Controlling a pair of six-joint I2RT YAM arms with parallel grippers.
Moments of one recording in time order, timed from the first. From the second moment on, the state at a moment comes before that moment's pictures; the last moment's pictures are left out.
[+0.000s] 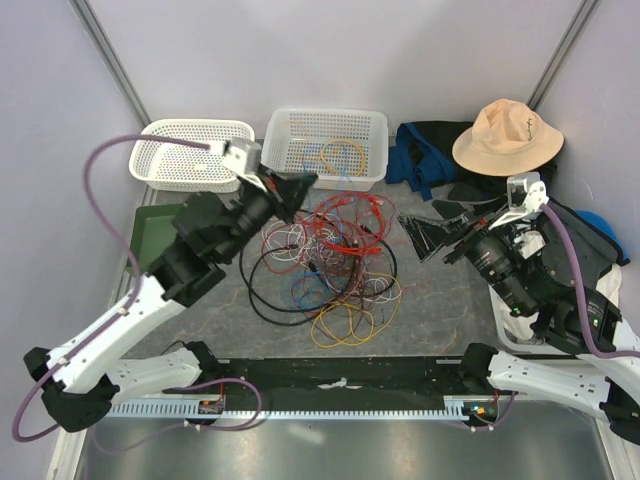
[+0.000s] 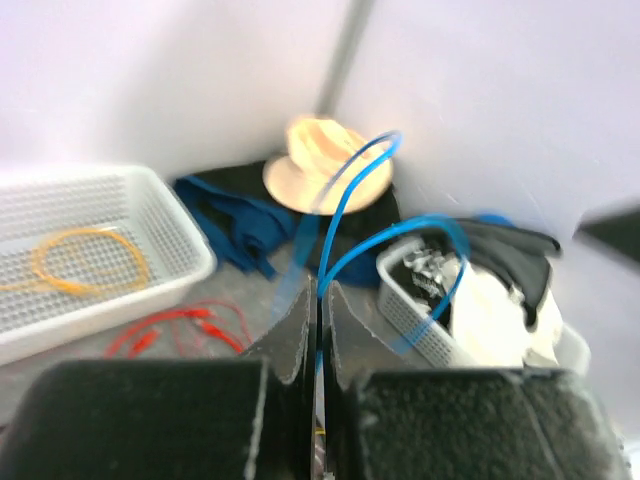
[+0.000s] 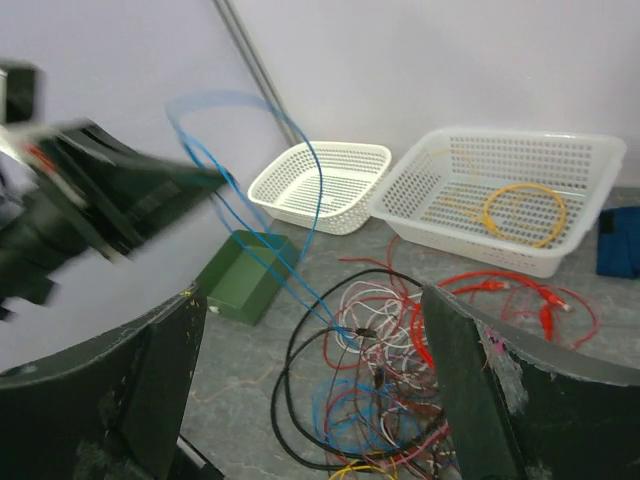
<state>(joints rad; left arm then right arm) -0.84 0.99 1.07 0.08 -0.10 -0.30 1.04 0.71 1.23 -0.38 0.45 0.36</state>
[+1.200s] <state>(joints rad) -0.18 1.78 2.24 -0.11 -0.43 -0.08 1.04 0.71 0.87 -0.29 0.55 0.34</state>
